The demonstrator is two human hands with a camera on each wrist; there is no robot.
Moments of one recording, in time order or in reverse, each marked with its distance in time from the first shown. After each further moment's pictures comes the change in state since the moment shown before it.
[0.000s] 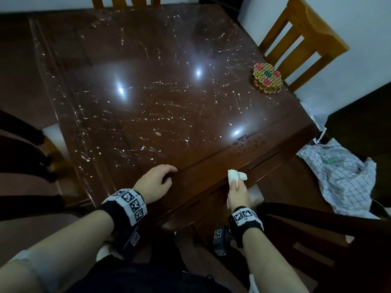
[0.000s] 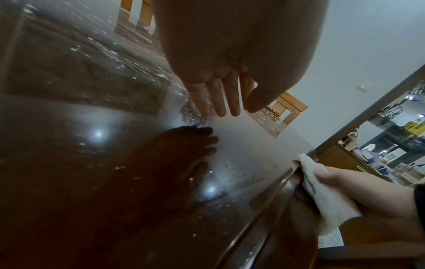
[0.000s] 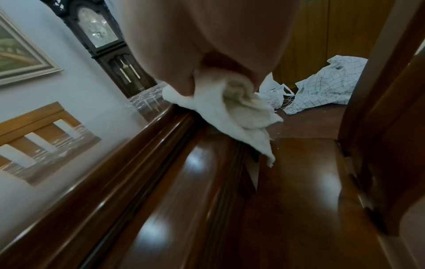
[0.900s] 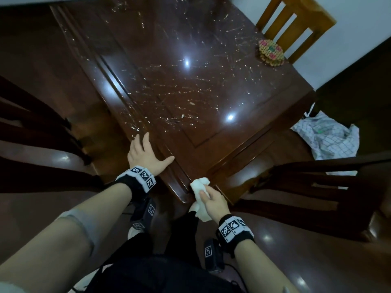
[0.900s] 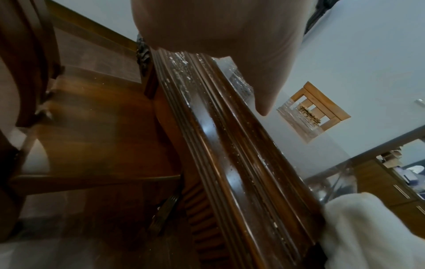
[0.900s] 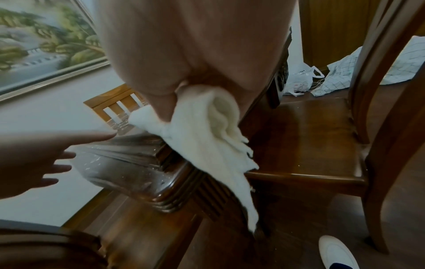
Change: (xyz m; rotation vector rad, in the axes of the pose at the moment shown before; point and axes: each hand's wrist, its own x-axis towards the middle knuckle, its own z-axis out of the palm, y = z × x) left_hand -0.101 -0.128 -0.046 0.192 0.255 -0.350; right_hand -0.251 -0.034 0.125 0.024 -0.340 -0.139
